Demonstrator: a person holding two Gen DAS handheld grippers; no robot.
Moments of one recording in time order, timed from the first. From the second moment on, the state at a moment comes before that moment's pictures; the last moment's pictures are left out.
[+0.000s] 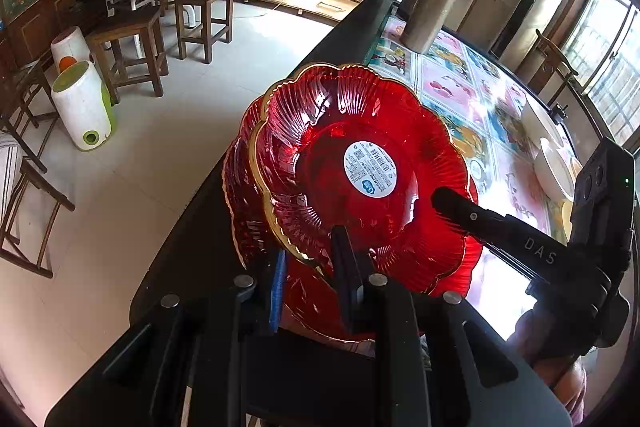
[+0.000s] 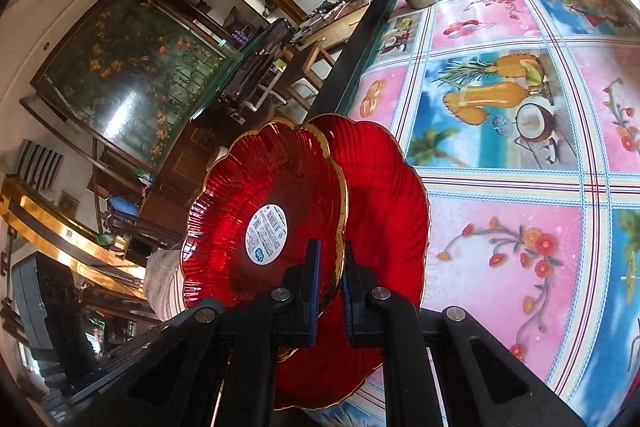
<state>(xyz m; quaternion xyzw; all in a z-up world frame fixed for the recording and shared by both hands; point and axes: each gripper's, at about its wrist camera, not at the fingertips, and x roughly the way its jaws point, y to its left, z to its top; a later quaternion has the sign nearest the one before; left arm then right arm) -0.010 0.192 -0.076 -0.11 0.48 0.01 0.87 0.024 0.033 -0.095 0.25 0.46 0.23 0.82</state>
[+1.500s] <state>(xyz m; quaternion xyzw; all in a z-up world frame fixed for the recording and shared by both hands) 0.029 0.004 -0.038 -0.03 0.48 -0.16 0.86 -0.033 -0.180 -0.036 0.26 0.30 0.07 0.92</state>
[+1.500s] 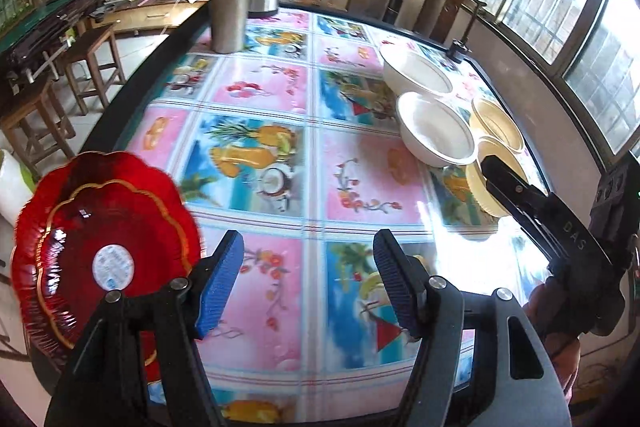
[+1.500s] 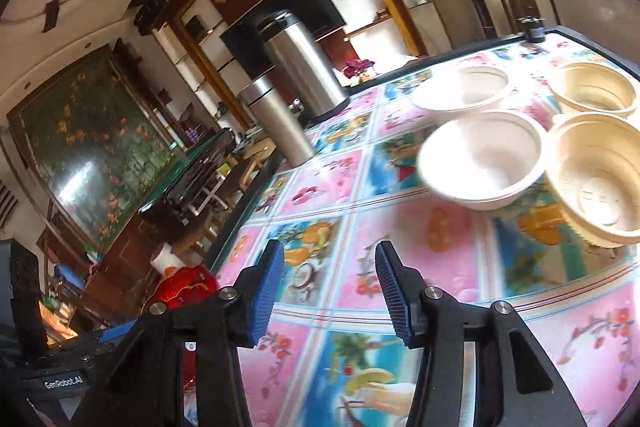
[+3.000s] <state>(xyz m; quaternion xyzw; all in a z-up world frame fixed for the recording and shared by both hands) 0.089 -0.247 -0.085 -0.05 0.55 -0.25 0.80 -0.063 -0.407 -0.097 0.46 0.29 -0.04 0.84</state>
